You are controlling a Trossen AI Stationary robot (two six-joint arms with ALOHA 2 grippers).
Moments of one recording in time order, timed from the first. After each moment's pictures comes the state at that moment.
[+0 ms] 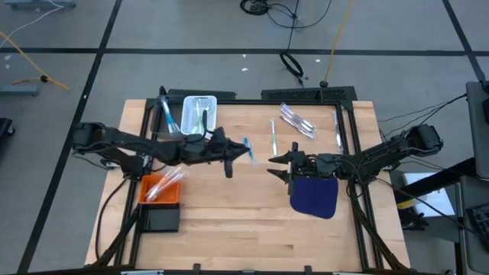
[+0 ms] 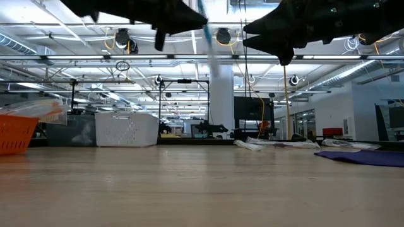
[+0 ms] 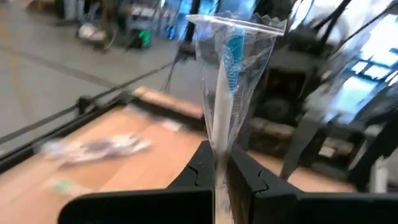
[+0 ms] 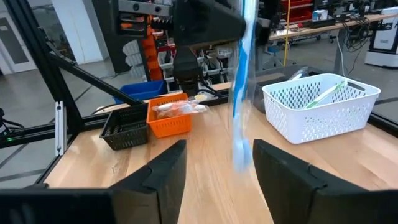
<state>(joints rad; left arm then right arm) -0.03 1.41 0.81 0.52 -0.21 -0.26 0.20 1.24 0.46 0.72 0.32 0.20</state>
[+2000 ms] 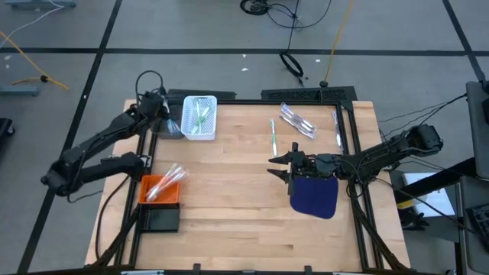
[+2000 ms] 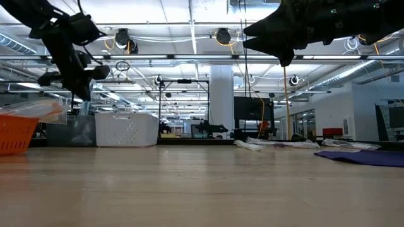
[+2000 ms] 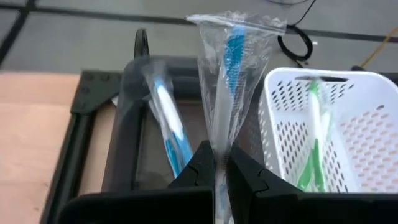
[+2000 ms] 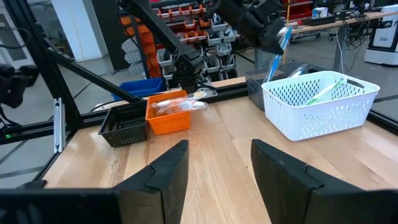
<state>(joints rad) 0.93 0.87 0.60 -0.51 -0.34 -0.53 0.20 1.24 0.46 0.71 0.32 0.20</state>
